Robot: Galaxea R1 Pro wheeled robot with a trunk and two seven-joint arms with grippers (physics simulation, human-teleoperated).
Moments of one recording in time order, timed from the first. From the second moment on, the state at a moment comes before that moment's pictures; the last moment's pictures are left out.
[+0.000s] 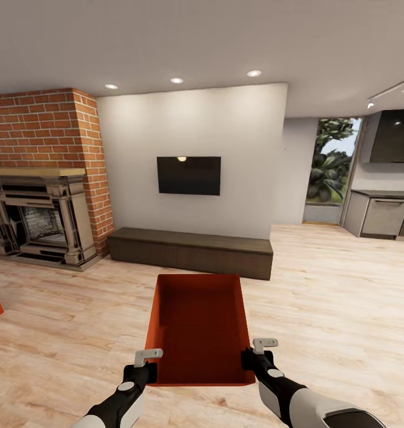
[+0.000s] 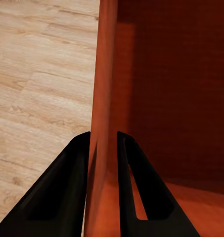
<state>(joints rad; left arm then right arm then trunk) -0.56 -0.08 -0.16 -0.21 0.18 -0.14 0.17 -0.71 0.10 0.10 0.01 -0.08 -0.28 -0.06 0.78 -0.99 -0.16</state>
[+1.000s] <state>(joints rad) -0.56 -0.08 -0.17 -0.21 0.18 -0.14 0.17 -0.71 0.10 0.10 0.01 -0.08 -0.28 -0.06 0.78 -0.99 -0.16</state>
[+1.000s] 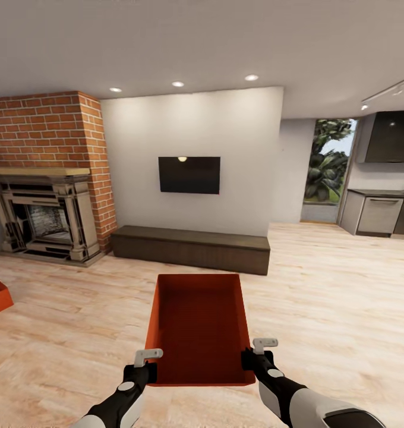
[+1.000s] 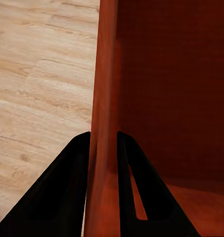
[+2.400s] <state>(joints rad) -0.56 -0.08 -0.17 -0.21 0.18 -0.14 0.17 -0.71 0.10 0.09 0.01 -0.07 -0.27 -0.06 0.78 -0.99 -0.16</state>
